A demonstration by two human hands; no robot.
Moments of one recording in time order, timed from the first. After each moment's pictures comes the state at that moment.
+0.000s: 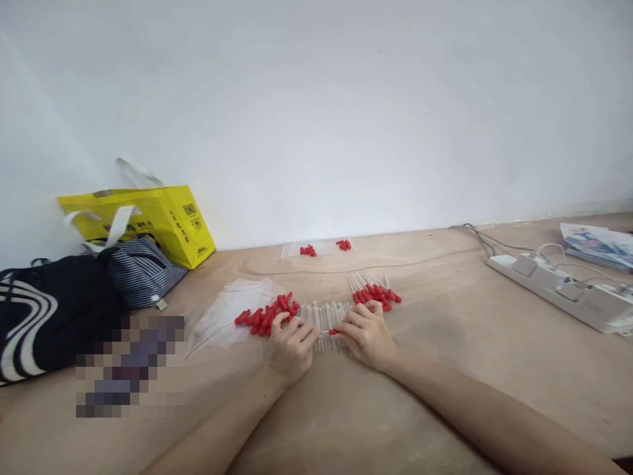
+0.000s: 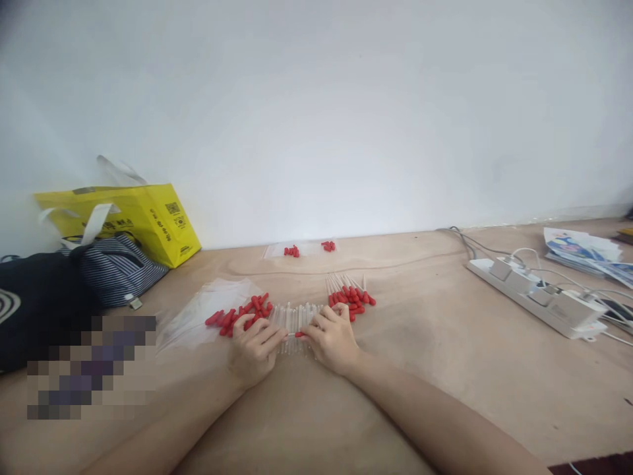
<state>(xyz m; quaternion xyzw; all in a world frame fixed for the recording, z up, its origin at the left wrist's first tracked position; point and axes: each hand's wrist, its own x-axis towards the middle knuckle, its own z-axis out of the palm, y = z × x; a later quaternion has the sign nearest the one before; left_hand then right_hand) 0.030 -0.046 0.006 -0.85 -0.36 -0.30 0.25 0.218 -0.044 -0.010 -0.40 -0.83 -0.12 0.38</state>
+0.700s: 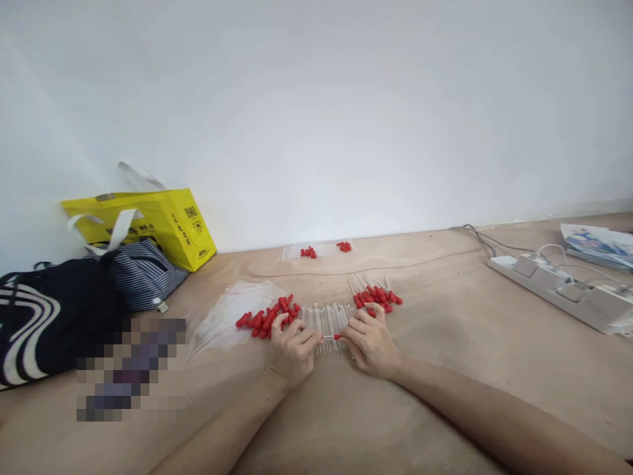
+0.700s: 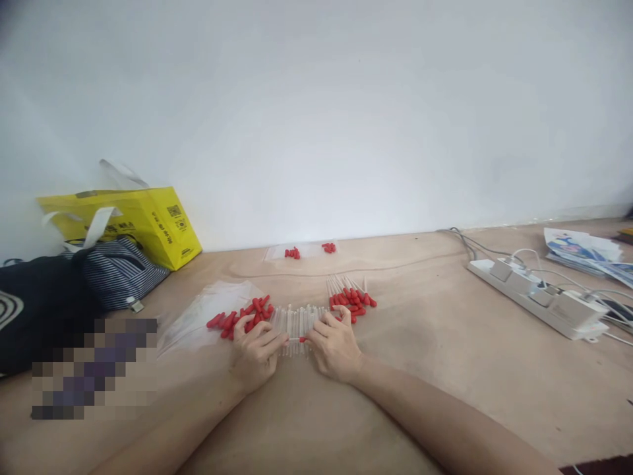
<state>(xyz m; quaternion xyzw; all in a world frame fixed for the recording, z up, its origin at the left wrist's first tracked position) 0.029 -0.049 0.008 -0.85 -0.37 -0.32 0.21 0.221 -0.050 -0.013 -0.38 -0.85 -0.12 0.35</state>
